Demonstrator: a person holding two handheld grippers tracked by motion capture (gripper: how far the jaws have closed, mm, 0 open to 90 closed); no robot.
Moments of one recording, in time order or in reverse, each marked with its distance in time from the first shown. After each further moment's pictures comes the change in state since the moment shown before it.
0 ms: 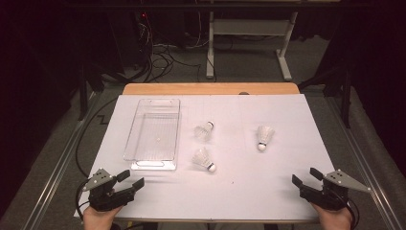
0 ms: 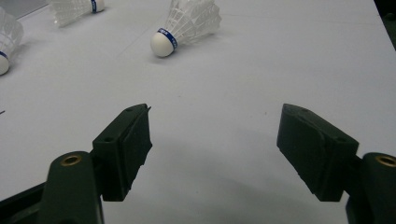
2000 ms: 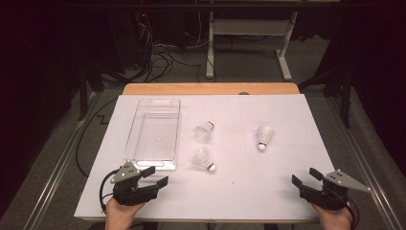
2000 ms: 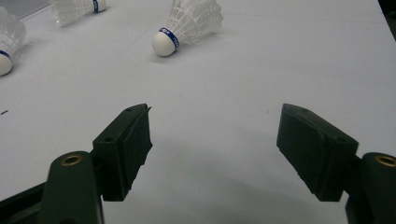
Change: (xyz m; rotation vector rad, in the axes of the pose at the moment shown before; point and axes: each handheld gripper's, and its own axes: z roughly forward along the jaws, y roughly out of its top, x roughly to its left) left arm -0.050 0.032 0.031 0.055 -0.109 0.096; right arm 0.000 0.000 0.000 0.002 0.006 0.004
